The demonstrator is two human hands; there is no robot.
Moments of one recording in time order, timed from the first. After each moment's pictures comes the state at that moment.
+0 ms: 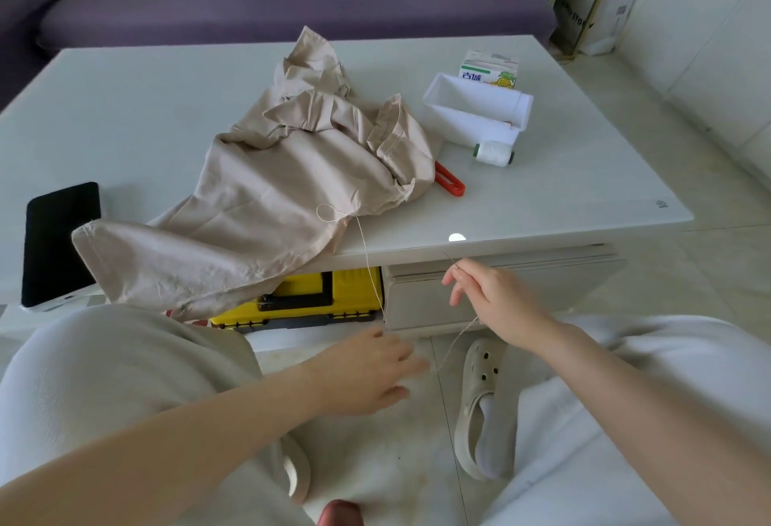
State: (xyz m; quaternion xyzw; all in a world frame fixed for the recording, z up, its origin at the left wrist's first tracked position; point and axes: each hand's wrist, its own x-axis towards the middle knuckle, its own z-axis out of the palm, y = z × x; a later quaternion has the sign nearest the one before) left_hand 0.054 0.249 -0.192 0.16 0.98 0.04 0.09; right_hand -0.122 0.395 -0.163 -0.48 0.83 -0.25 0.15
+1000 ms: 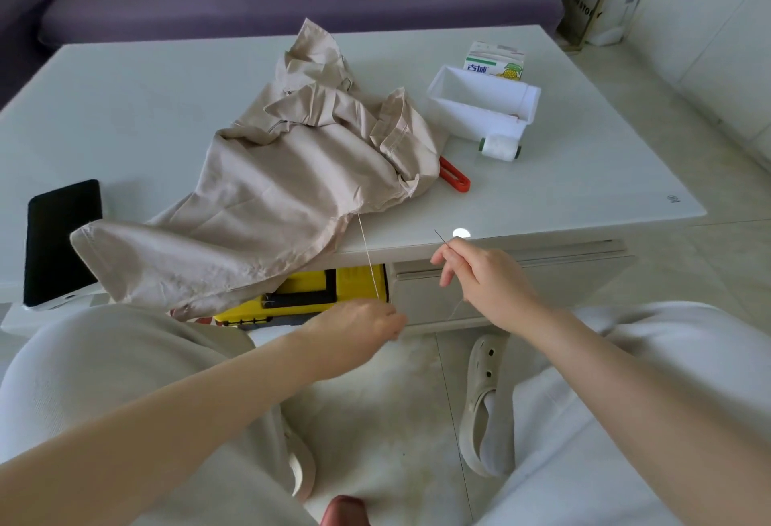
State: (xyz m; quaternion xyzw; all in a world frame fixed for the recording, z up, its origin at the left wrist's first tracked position) left_hand 0.041 0.224 -0.182 0.06 0.99 0.10 0.07; right_hand -0.121 0.375 -0.157 -0.48 0.82 -0.27 0.12
